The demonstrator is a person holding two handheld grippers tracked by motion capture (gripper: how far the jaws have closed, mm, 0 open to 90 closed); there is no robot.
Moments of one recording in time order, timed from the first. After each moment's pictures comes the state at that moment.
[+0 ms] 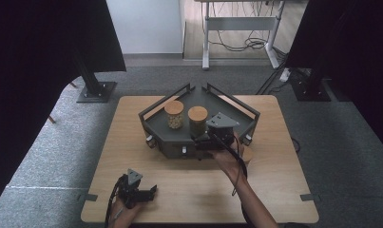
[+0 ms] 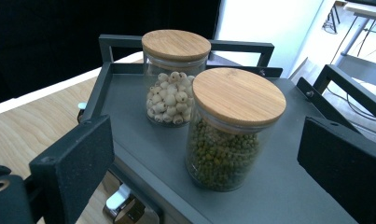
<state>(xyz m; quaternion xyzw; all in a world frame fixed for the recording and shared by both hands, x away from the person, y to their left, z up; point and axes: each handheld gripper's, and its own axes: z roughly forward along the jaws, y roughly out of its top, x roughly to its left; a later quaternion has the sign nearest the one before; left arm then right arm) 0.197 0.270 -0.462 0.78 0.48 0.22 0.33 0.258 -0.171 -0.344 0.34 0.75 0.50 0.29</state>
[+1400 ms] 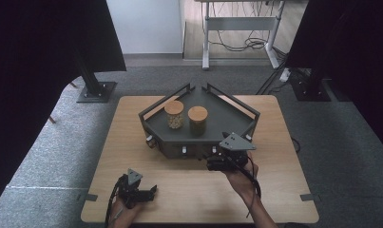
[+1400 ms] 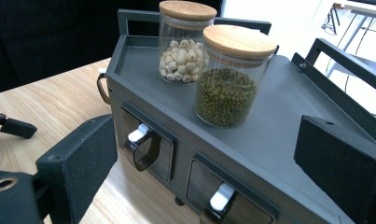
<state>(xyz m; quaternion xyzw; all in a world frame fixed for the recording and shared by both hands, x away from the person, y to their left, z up) 0.196 0.270 -0.462 0.78 0.48 0.22 0.33 0.205 -0.206 -0.366 0.34 0.75 0.50 0.29</state>
